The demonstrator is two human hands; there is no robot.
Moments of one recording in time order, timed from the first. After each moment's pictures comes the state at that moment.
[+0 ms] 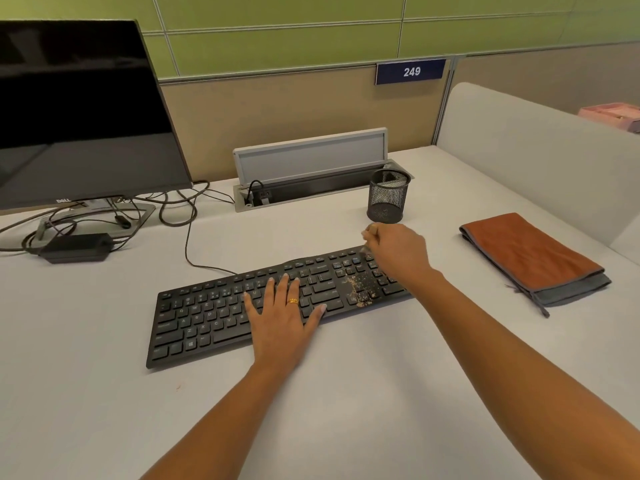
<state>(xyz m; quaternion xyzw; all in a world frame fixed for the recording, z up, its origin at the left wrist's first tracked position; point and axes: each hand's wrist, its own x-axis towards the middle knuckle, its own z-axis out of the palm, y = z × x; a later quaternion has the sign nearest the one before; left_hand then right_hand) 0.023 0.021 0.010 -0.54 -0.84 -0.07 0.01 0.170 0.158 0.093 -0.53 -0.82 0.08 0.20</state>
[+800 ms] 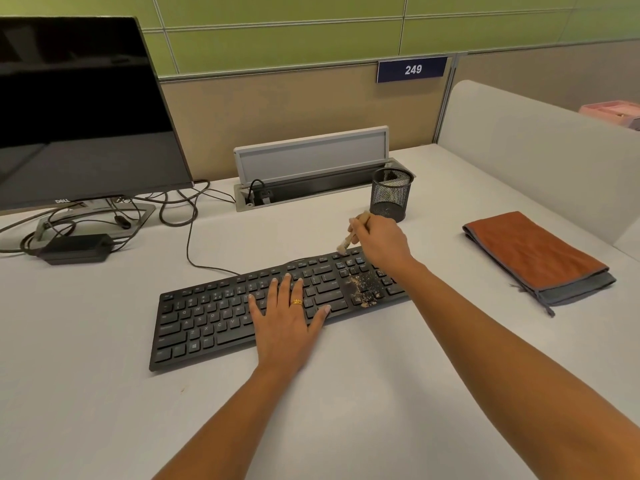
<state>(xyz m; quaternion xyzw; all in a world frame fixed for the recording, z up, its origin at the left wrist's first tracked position) 0.022 0.022 0.012 -0.54 -0.84 -0.05 0.01 0.139 0.167 0.093 -0.50 -0.79 0.23 0.26</state>
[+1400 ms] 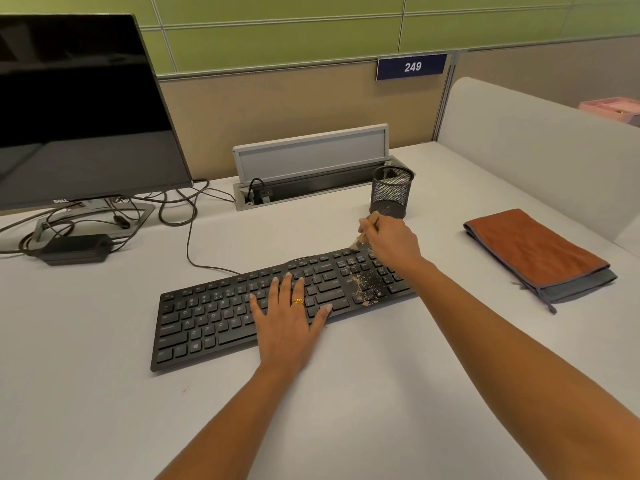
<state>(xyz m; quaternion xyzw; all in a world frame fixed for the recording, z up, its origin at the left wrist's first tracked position) 0.021 0.020 0.013 -0.55 -0.84 -0.06 0.01 0.148 0.176 0.086 -0.53 -0.79 0.18 0.25</state>
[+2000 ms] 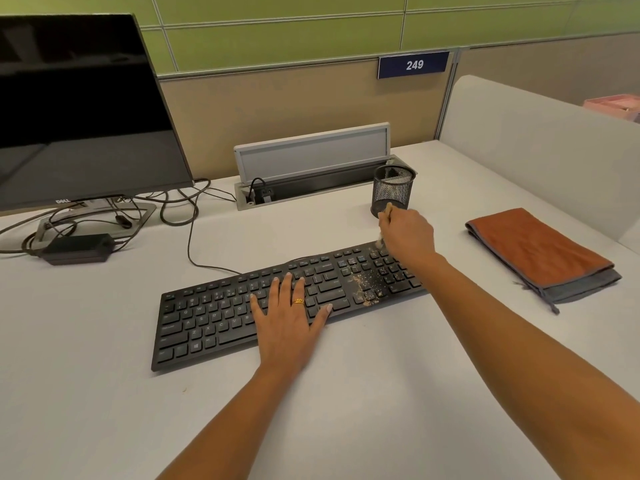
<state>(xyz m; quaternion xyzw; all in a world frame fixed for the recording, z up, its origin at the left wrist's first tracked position) 0.021 0.020 0.011 -0.54 -0.84 -0.06 0.01 0.161 0.188 0.087 -0.57 -0.78 0.07 0.24</state>
